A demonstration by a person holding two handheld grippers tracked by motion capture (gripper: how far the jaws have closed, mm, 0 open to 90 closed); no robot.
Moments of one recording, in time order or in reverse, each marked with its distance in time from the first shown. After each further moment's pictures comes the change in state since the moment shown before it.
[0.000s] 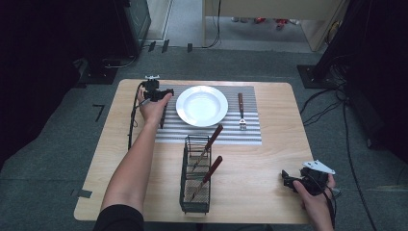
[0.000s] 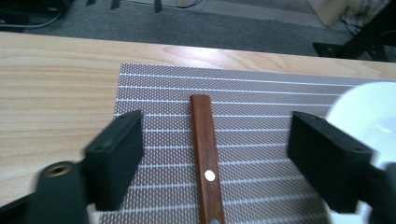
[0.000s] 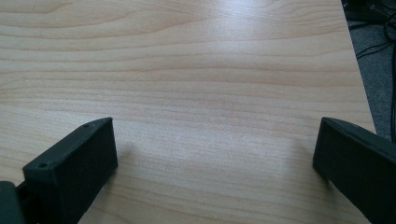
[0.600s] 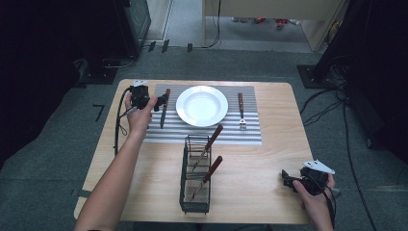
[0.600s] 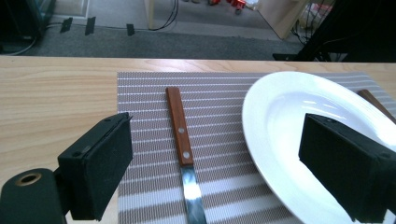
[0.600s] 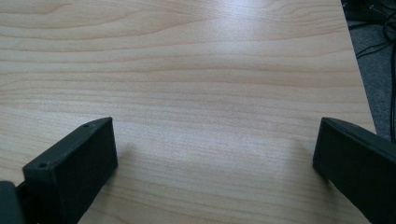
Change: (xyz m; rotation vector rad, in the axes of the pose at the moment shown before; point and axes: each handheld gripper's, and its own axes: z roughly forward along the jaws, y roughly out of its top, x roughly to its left) left arm 0.001 -0.017 -0.092 -0.086 -0.109 0.066; right arm 0.000 0.000 0.000 -0.001 -0.002 0.000
